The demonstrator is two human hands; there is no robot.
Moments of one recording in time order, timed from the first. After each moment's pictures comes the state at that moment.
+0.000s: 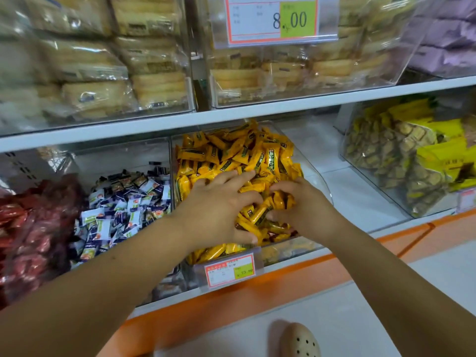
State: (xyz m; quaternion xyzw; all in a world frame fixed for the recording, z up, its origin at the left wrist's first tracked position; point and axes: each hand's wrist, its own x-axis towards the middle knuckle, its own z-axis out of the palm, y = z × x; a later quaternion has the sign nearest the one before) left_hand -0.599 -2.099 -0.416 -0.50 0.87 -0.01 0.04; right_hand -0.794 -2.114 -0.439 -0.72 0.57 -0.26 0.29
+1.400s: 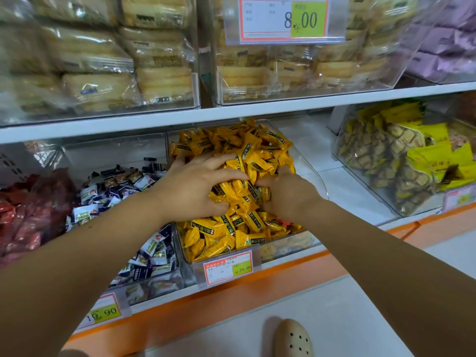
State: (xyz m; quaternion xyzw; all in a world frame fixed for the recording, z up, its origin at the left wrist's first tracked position) left_hand -0.560 -2.126 -0.407 -0.50 0.87 0.02 -0.03; right_hand -0.770 -2.137 -0.426 -0.78 0.62 0.01 0.09
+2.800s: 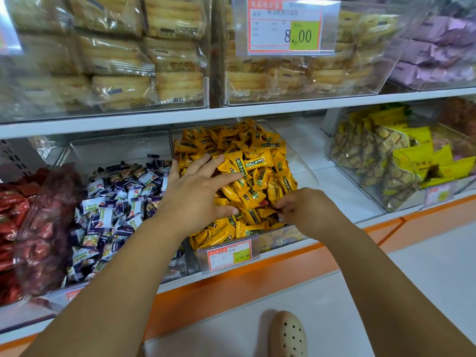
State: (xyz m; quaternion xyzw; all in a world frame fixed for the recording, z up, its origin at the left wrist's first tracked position) left_hand -0.570 -2.090 -0.422 -0.58 0.81 0.01 -0.10; right_hand -0.801 -2.091 -0.425 -0.71 0.66 -0.12 0.23
